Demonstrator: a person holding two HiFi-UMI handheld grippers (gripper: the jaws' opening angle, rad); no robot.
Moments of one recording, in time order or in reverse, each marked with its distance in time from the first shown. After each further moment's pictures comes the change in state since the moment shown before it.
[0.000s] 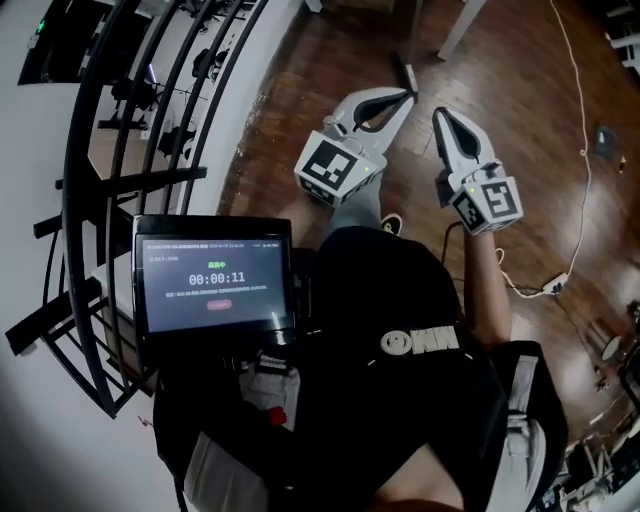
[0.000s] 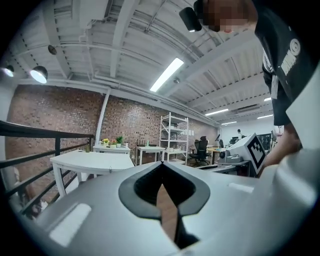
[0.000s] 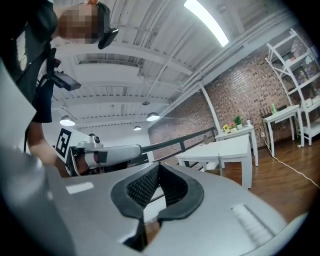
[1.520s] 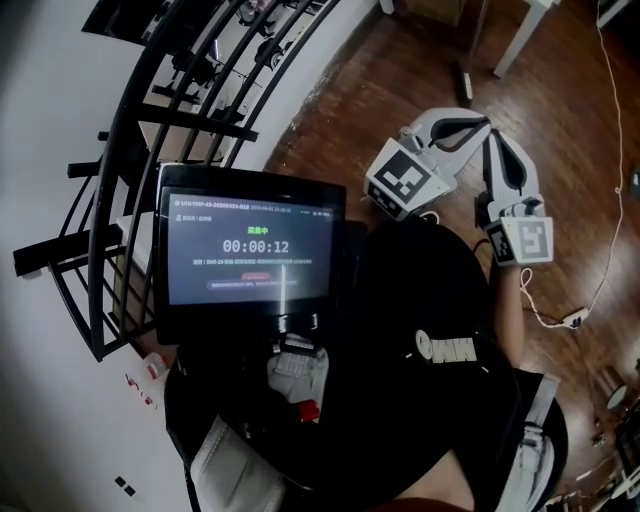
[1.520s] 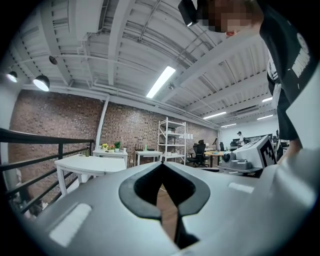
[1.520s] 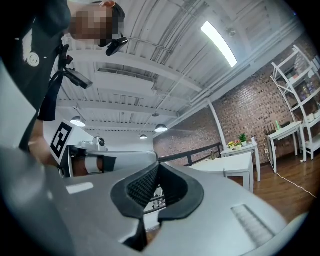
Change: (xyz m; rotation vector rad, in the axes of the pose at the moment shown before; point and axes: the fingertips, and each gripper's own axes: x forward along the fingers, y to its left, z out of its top) left arm -0.165 -0.175 0.015 0.014 -0.077 -0.018; right arm -0.145 0.205 -0.001 -0.102 -0.140 0.008
